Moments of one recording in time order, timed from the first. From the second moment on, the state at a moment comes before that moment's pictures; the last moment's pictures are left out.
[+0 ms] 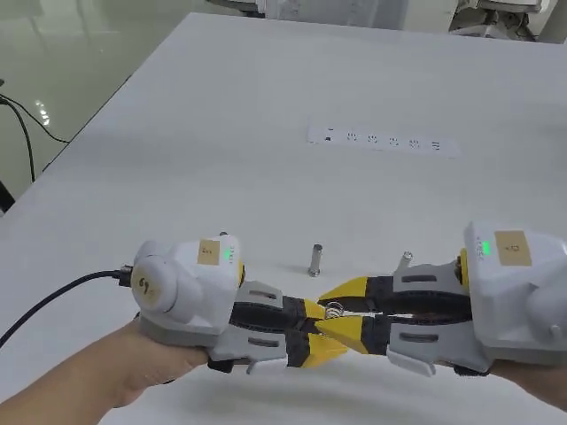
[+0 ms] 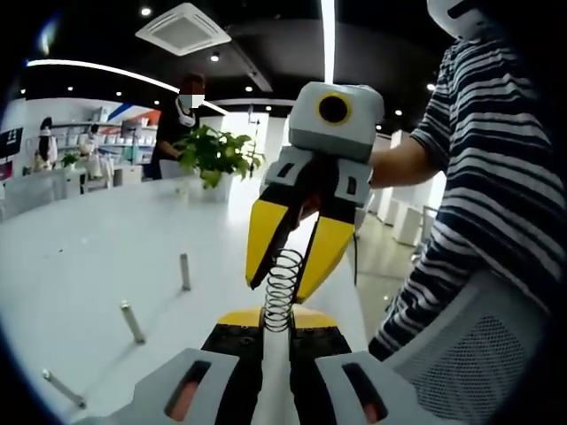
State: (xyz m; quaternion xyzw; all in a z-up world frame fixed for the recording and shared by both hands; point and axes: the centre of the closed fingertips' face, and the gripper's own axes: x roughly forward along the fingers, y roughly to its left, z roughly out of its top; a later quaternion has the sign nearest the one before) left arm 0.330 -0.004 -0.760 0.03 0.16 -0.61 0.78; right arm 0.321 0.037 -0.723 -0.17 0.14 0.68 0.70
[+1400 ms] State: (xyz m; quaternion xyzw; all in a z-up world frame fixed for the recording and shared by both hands) left arm 0.352 0.063 -0.772 0.01 0.20 -0.50 0.84; right arm 0.344 0.038 -0.725 -0.14 0.15 0.64 0.74
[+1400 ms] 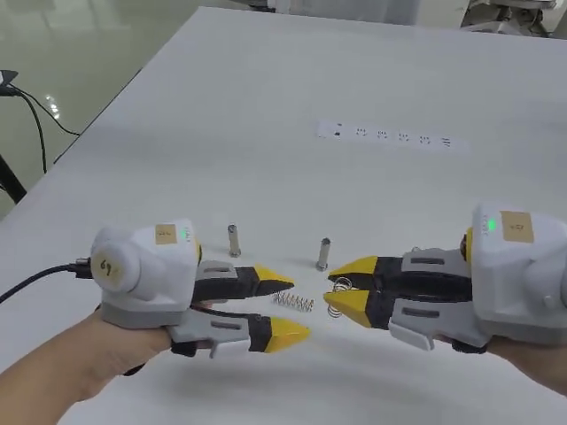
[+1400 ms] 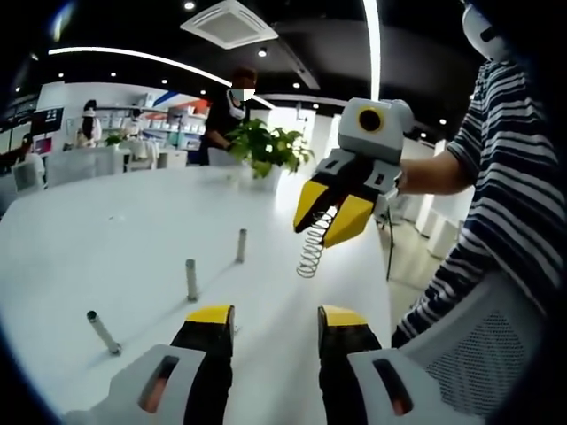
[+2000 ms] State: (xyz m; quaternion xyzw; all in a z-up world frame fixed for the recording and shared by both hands) left arm 0.359 0.136 -0.779 0.02 0.22 -0.43 0.88; right arm 0.365 0.021 -0.726 -0.14 0.15 0.61 0.77
